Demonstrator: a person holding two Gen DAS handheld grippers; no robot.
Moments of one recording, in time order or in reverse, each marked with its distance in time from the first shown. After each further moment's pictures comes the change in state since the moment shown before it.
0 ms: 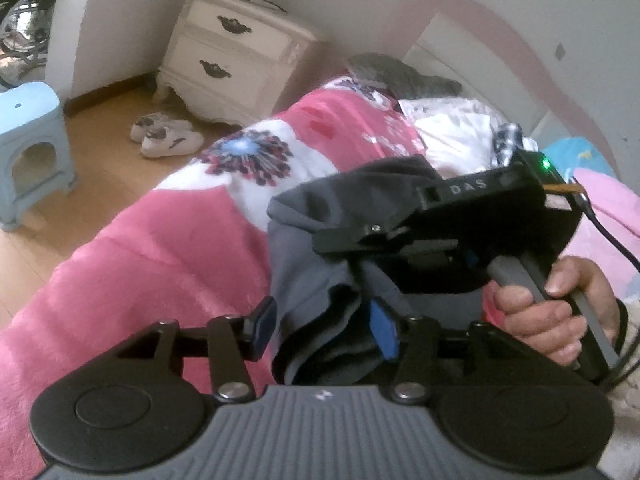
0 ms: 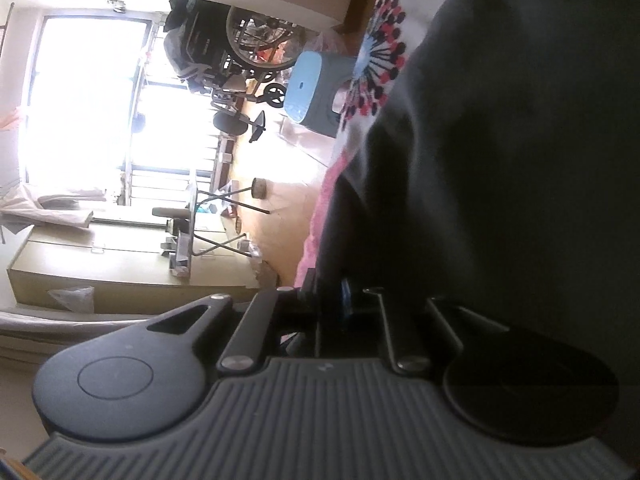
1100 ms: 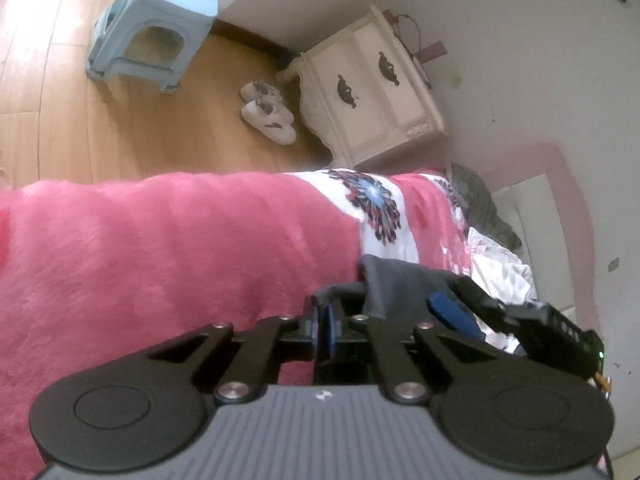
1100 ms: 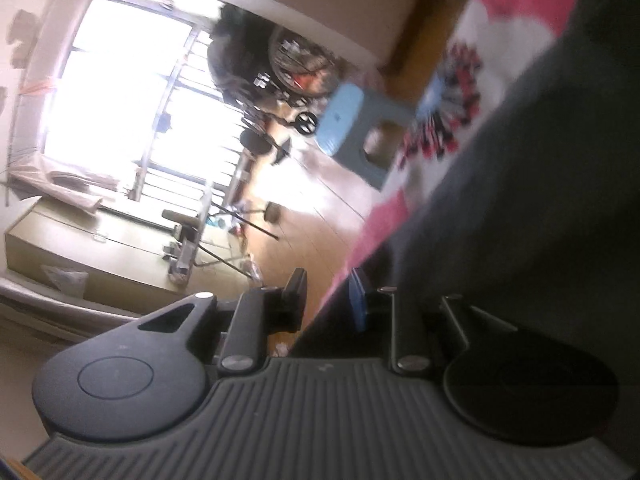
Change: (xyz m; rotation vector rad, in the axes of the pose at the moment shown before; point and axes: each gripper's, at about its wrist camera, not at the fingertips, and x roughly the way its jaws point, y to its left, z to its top) left arm -0.026 0.103 -0.035 -0.647 -0.132 -0.020; right arm 0.008 0.040 0.000 -0.200 -0.120 0.016
